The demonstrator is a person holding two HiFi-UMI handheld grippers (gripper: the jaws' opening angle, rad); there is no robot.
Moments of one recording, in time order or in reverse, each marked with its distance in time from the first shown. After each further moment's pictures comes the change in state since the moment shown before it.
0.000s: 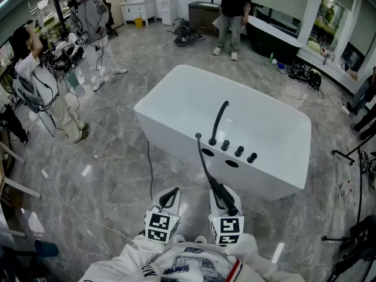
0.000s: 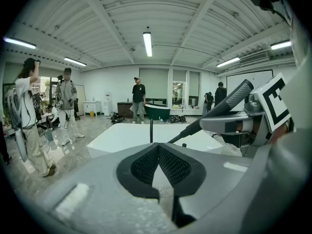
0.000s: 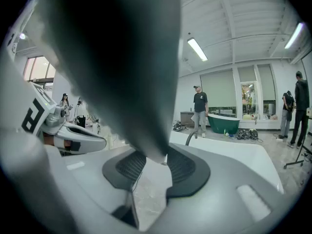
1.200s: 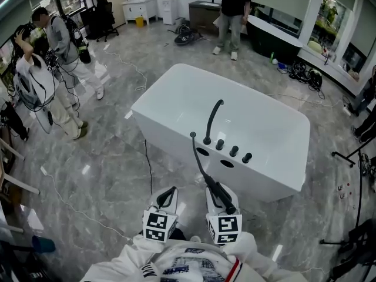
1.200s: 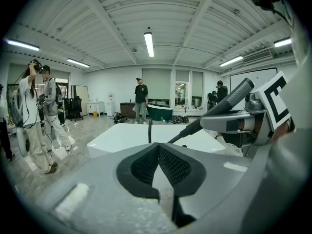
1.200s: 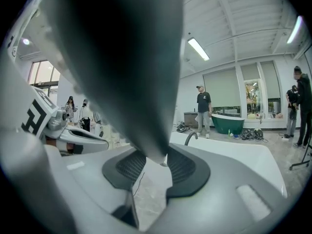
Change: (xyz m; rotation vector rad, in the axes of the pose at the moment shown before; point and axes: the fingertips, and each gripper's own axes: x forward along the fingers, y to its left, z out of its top) left arm 0.020 -0.028 0.005 -0.012 -0.004 0.044; right arm -0.003 -0.033 0.000 -0.001 -0.015 0.059
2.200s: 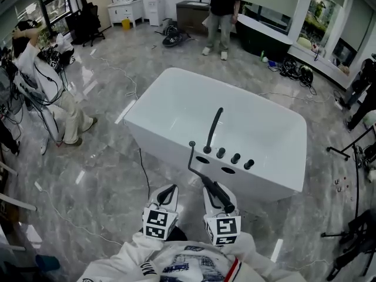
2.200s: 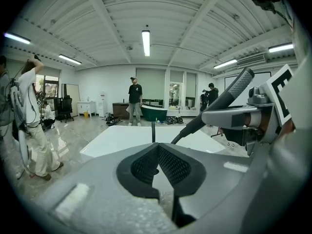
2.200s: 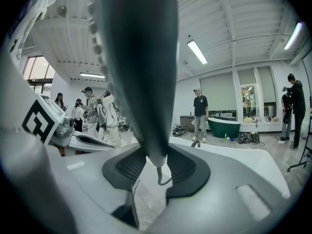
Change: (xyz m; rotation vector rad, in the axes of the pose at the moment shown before) left arm 0.056 0.067 0.021 0.020 -0.008 -0.102; right arm 0.070 0.018 0.035 -0.006 -0.035 -0.068
